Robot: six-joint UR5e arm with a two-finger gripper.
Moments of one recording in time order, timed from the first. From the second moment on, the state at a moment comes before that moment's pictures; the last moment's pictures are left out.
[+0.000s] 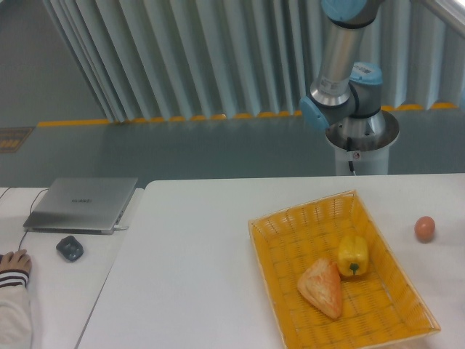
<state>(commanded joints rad) 2.81 -1.82 -1.59 -1.24 1.46 2.11</state>
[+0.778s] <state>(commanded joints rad) 2.77 -1.86 -1.56 -1.15 1.50 2.06</state>
